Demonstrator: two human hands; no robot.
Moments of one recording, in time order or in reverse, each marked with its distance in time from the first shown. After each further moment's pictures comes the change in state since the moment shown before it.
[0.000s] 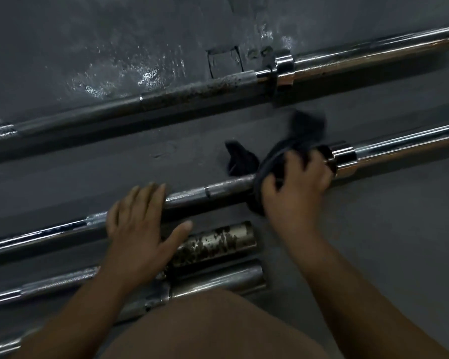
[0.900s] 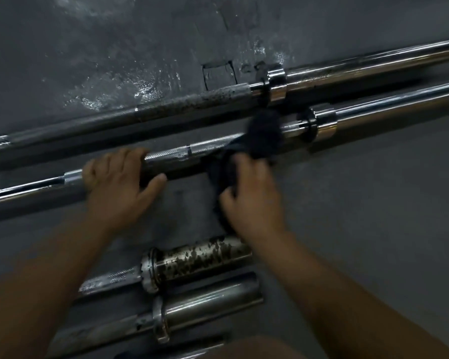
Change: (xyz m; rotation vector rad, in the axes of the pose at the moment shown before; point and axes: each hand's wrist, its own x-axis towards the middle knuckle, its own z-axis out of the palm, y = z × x) left_hand 0.088 -0.020 -0.033 0.046 0.182 0.025; right_hand -0.005 -0.032 0.032 -0.062 -0.251 -0.260
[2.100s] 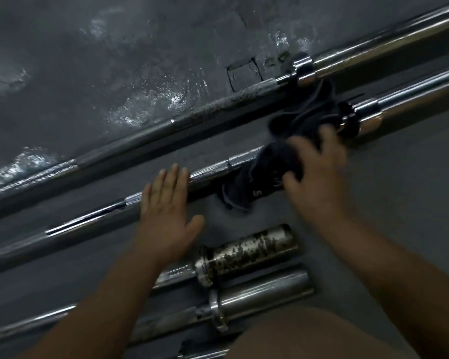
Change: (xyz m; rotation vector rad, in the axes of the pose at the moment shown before) left_hand -0.044 -0.006 -0.006 0.066 -0.179 0.094; right_hand 0.010 0.029 -0.024 0.094 0.226 0.078
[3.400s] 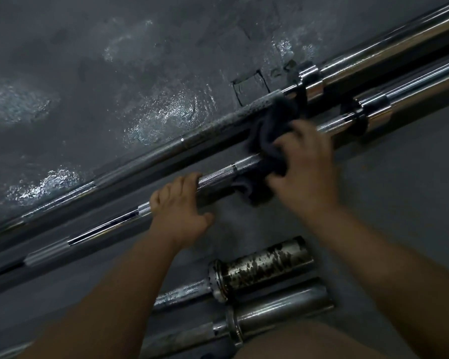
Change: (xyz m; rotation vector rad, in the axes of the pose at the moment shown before) left_hand 0.045 0.003 -0.022 0.053 -0.067 -0.094; right_hand 0.031 -0.027 0.021 0.052 0.025 -0.085
